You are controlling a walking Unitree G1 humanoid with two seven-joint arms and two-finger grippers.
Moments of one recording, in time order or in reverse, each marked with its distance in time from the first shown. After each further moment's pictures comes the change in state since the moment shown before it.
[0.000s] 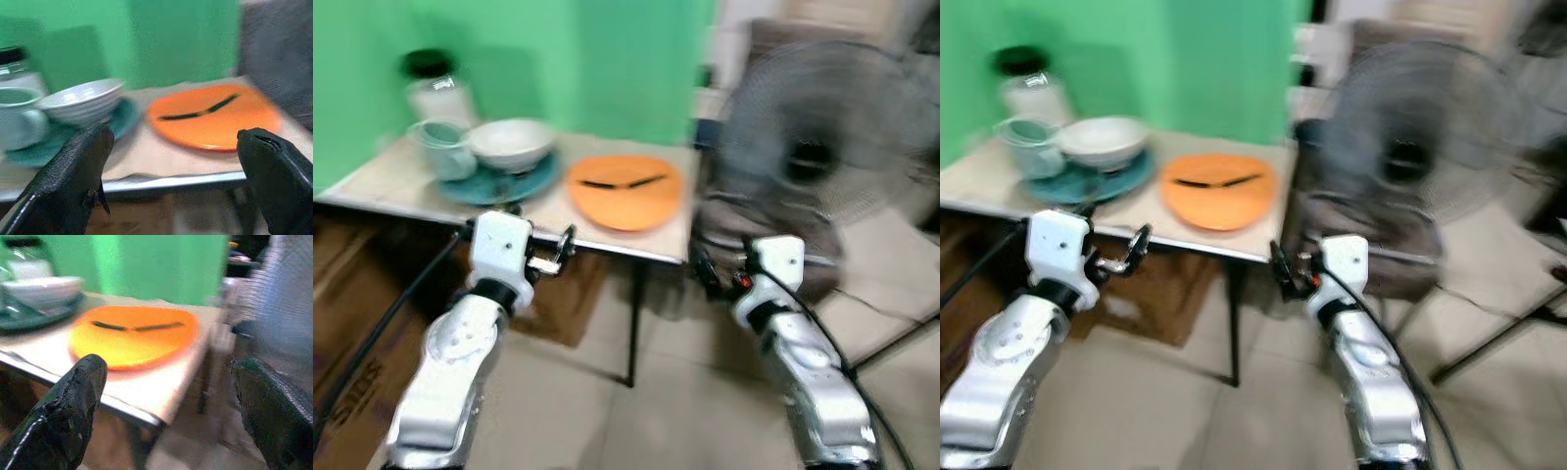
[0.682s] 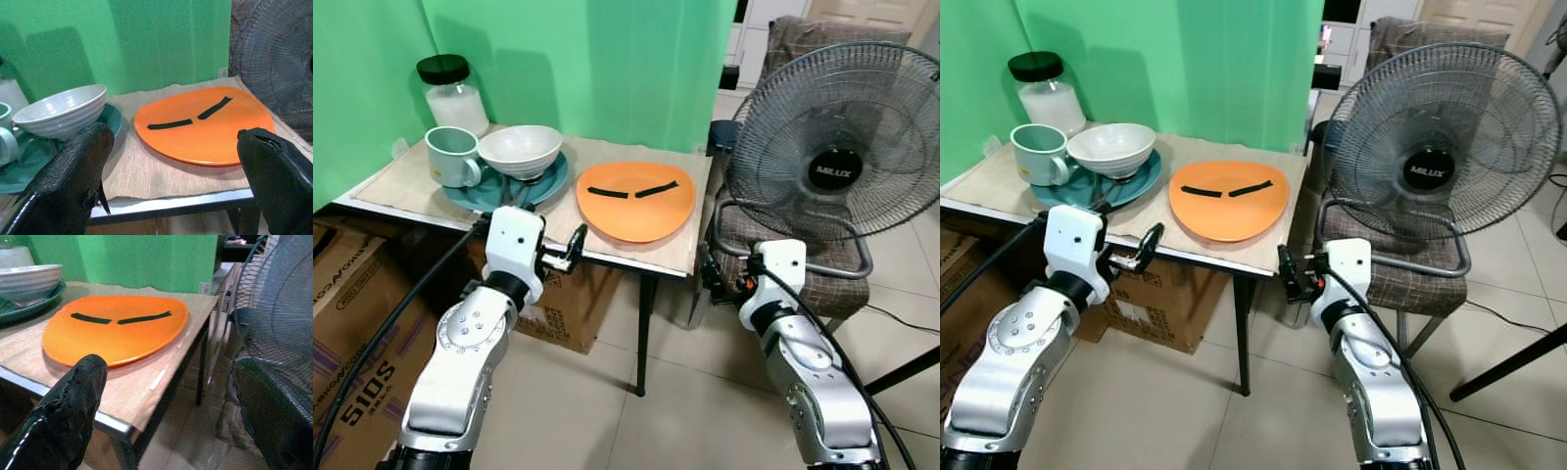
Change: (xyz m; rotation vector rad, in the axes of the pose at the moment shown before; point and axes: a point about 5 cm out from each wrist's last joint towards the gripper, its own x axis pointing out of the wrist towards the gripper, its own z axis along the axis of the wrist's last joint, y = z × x) left arm 0.013 -0.012 0.003 -0.009 -0.009 -0.078; right arm -0.007 -0.015 -0.008 -0.017 0.069 -0.084
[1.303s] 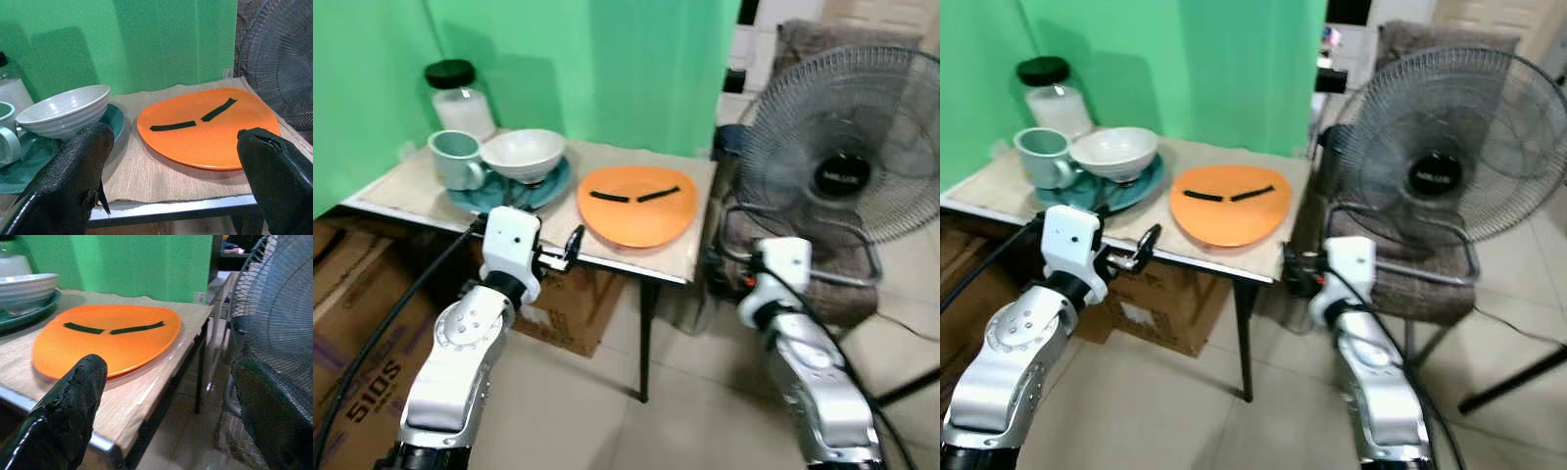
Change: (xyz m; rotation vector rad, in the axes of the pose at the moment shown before) left arm 0.001 0.004 -0.002 -0.010 0.001 -0.007; right arm -0.001 -0.007 0.002 -0.018 -0.017 -0.039
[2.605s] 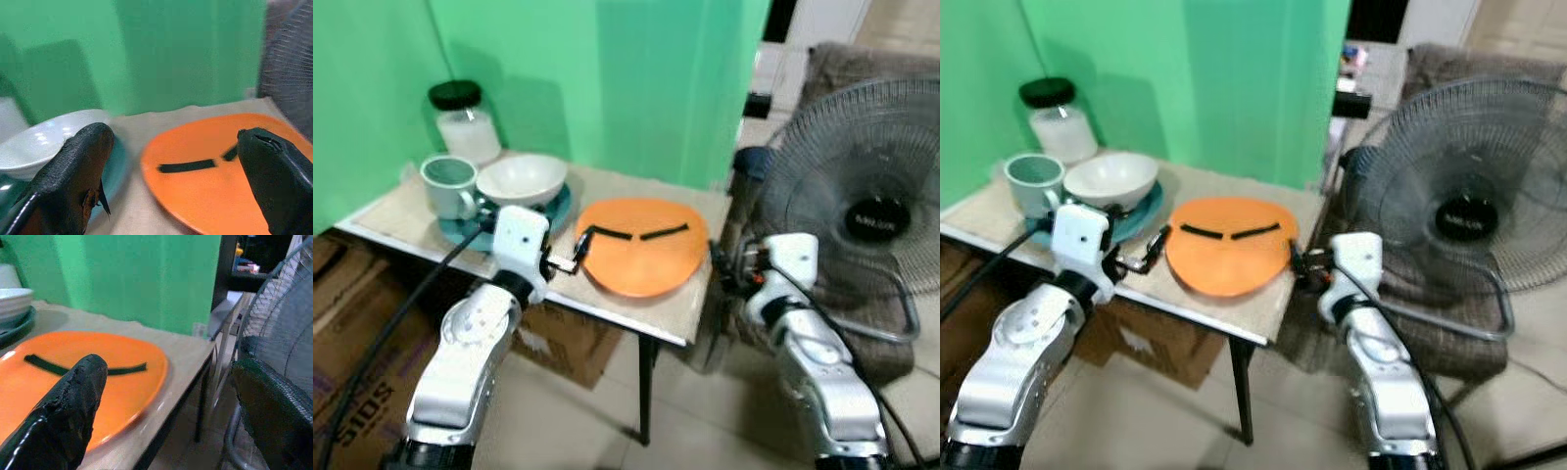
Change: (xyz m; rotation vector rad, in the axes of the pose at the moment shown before) left arm 0.003 -0.005 0.002 0.002 -0.011 -0.045; right arm 0.004 -0.006 0.006 -0.041 -0.014 0.008
